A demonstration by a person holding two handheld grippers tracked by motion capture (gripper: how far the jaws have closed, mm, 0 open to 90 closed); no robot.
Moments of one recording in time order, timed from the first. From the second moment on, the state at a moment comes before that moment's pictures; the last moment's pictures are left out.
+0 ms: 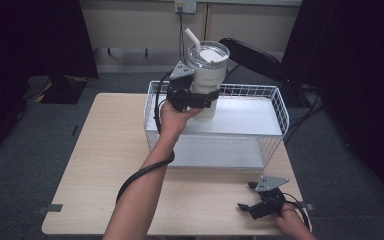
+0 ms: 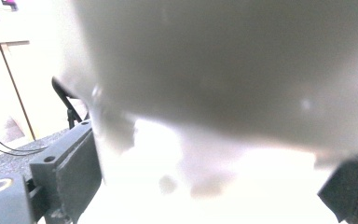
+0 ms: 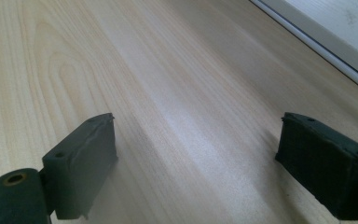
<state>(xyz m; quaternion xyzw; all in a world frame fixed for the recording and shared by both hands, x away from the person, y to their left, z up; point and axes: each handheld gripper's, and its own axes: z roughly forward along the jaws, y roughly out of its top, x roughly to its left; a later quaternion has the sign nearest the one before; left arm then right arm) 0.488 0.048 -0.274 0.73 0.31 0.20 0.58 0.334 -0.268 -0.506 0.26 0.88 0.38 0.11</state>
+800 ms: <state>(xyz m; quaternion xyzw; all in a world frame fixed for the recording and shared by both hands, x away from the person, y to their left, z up) 0.473 0.065 -0.299 0.75 0.32 0.17 0.55 0.334 -0.268 -0.506 0.26 0.88 0.38 0.11</state>
